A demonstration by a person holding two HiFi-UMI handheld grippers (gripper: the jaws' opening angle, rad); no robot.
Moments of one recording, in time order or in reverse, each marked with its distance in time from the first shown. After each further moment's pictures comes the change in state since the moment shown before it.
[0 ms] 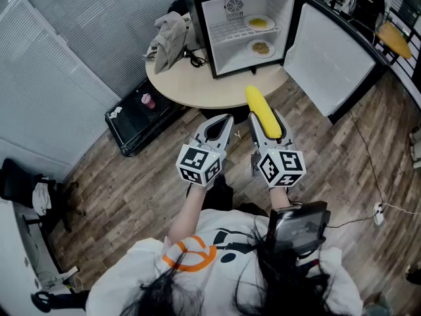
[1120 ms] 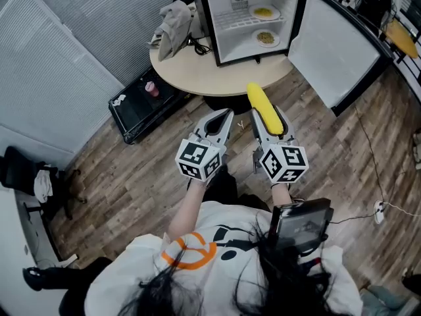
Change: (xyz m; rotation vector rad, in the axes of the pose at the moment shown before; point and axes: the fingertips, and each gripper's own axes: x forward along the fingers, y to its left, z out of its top) left arm -0.019 -0.013 -0.013 -0.014 0.008 0.031; right arm -0.022 0.002 -0.019 0.034 0.046 0.029
